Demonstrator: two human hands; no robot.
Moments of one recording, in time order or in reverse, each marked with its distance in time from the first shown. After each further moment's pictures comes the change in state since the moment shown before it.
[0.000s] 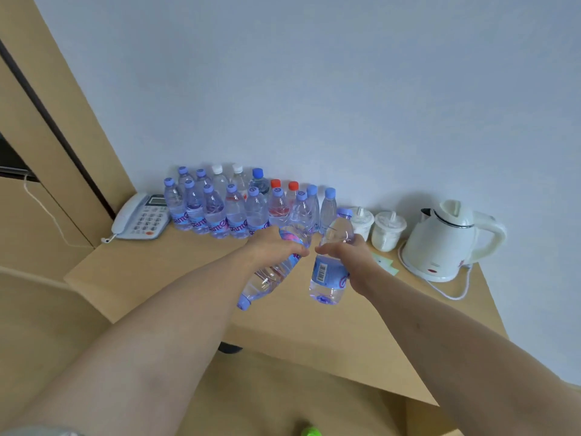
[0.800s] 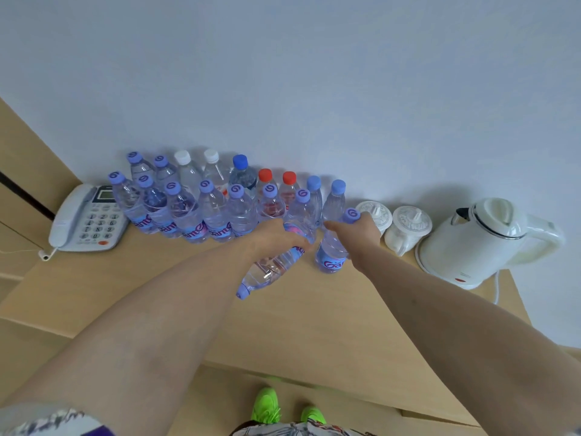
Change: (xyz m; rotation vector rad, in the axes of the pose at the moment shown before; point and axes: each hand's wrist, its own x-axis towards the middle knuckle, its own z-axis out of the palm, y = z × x) left_hand 0.176 -0.006 0.001 0.034 -0.266 -0.019; right_hand 0.169 -0.011 0.033 -0.335 0.334 0.072
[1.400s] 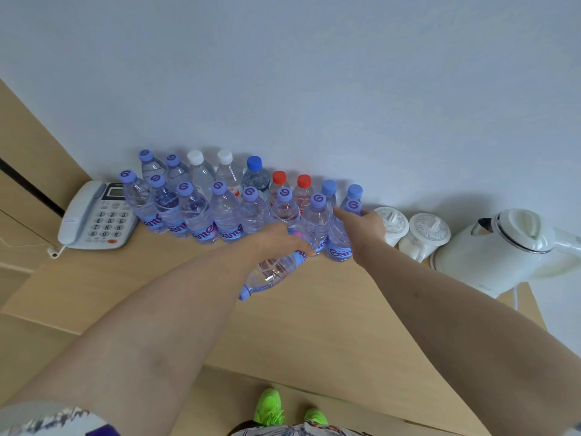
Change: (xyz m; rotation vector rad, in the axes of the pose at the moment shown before) left_hand 0.010 -0.014 -0.018 0.026 -0.041 -0.026; right_hand 0.015 -0.023 0.028 0.126 0.026 0.060
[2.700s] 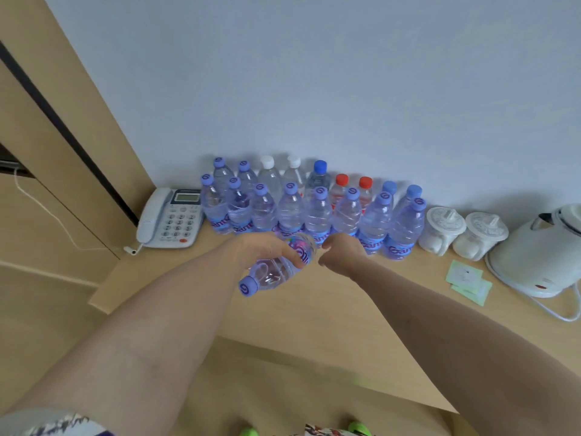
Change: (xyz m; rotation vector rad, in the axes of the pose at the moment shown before) left_hand -0.078 -0.126 -0.092 -0.164 -0.142 -0.135; right_hand -0.137 0.009 0.119 -0.864 -0.337 -0.351
